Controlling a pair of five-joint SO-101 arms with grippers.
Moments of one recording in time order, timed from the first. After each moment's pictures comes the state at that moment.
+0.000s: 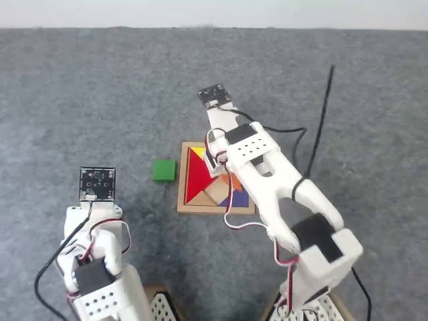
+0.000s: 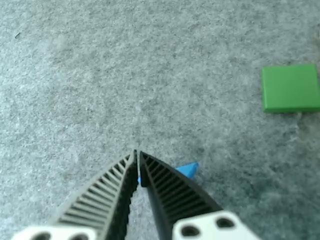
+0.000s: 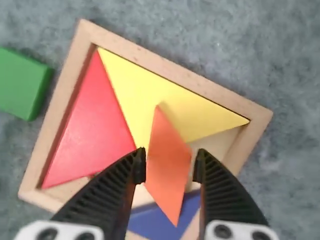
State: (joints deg) left arm -29.1 -103.1 93.0 67.3 -17.5; right arm -33.0 9.1 14.2 57.9 -4.4
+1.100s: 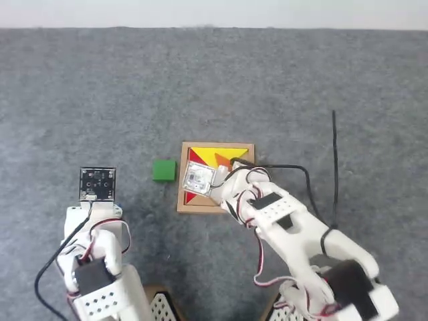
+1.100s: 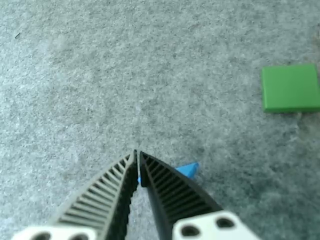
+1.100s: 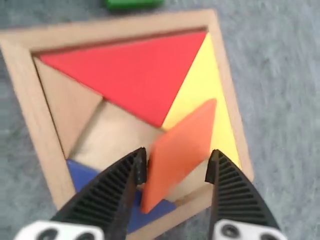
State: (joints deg) left arm -29.1 -103.1 93.0 67.3 -17.5; right arm -33.3 -12.7 63.7 9.5 47.6
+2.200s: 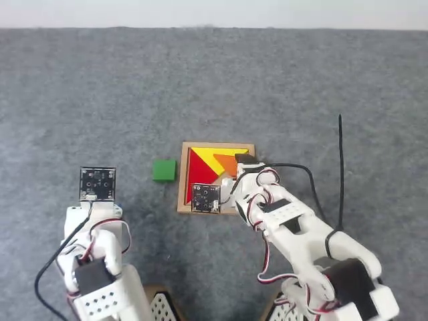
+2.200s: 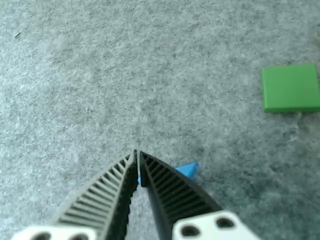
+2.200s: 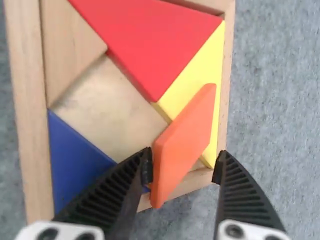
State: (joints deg) left arm -29.1 -103.1 93.0 67.3 -17.5; right arm -29.0 -12.6 69.2 0.7 67.7
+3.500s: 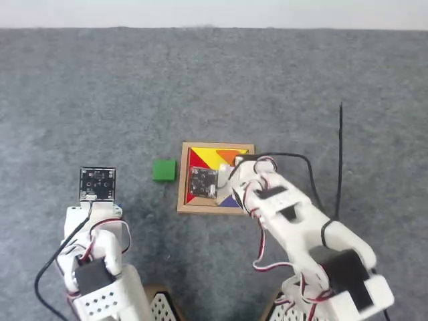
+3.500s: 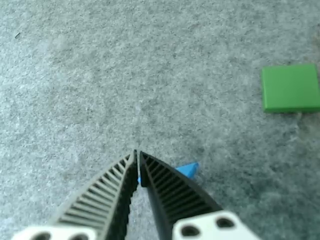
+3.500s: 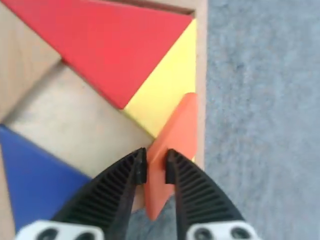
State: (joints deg) left arm -29.1 -103.1 93.0 67.3 -17.5; right arm -28.5 -7.6 63.6 -0.2 65.2
